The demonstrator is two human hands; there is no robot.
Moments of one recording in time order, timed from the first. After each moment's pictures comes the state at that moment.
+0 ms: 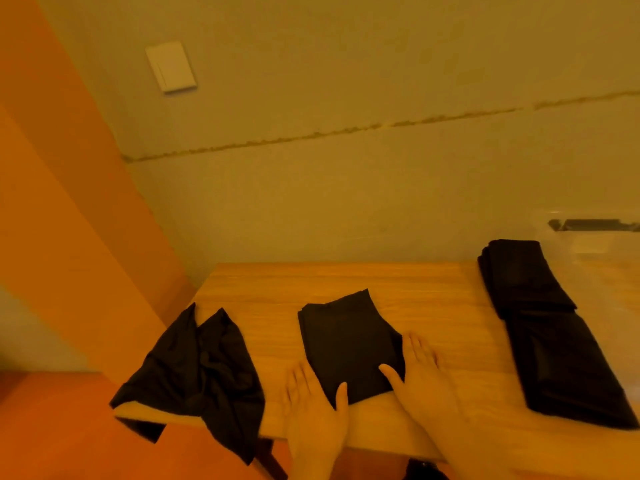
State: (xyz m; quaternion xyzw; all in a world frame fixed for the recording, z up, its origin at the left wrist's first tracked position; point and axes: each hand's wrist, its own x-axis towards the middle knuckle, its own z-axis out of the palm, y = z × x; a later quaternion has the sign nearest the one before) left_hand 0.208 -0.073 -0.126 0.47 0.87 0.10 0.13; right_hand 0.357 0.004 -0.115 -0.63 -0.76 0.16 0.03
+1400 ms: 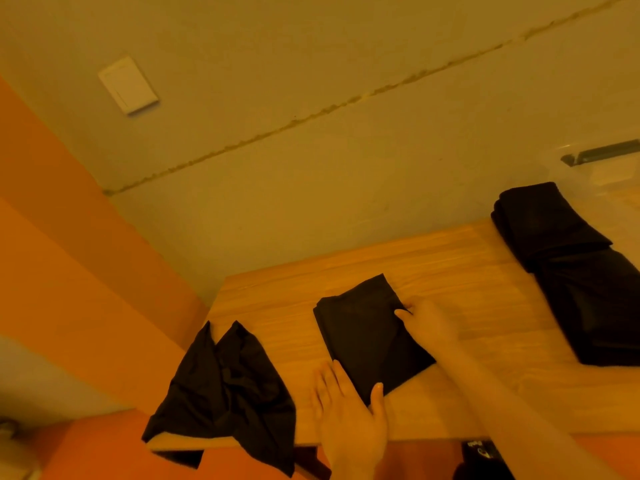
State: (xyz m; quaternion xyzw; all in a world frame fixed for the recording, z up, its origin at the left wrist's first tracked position) left_hand 0.199 -0.072 -0.156 0.53 0.84 0.09 0.02; right_hand 0.316 0.062 -0.118 -0.68 -0.62 0.34 0.19
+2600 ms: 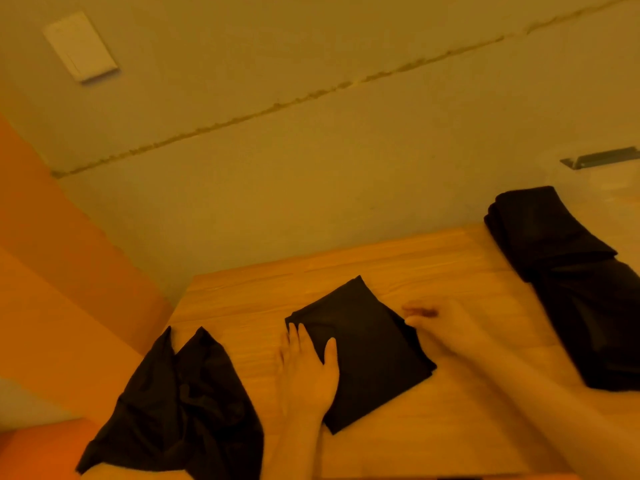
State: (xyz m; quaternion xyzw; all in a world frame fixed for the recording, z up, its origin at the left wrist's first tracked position) left_hand 0.158 0.011 -0.135 0.52 0.84 0.12 0.12; right_hand 0.364 0.077 -0.112 -0.58 -0.62 0.46 0.25
